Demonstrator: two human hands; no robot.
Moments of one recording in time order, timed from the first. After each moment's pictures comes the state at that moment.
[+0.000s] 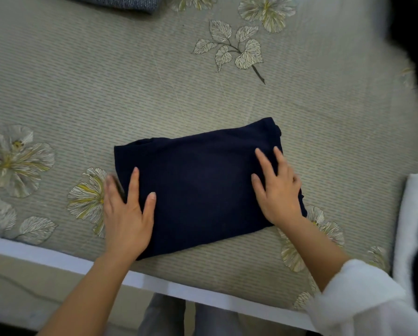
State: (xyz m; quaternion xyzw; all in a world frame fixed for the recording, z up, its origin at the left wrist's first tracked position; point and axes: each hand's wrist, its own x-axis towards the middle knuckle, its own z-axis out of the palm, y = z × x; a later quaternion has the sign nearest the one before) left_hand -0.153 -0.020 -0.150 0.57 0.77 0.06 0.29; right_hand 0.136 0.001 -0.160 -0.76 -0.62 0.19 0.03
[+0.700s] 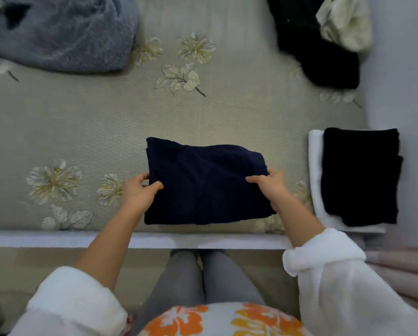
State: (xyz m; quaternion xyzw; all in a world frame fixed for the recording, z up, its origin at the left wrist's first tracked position) left_hand -0.125 -0.024 0.002 0.40 0.71 0.15 0.56; right_hand 0.161 -0.094 0.013 -0.81 -0.11 0.50 0.28
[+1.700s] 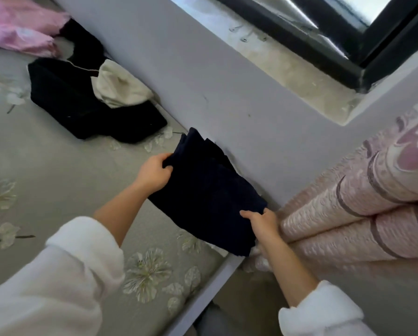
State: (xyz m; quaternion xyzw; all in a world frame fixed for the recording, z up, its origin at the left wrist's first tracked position) left_hand 0.371 -0.004 0.095 0.85 0.26 -0.05 0.45; right_hand 0.386 -0.281 0.083 -0.75 0.22 0.26 0.56
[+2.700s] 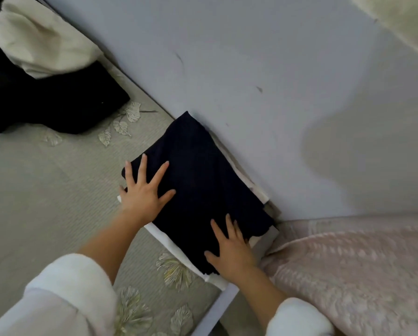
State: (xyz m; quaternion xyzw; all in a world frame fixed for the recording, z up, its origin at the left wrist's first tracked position) left_hand 0.438 -0.008 -0.097 0.95 0.20 -0.18 0.18; right_hand 0.425 -0.253 -0.077 -0.89 -0.16 0.42 0.05
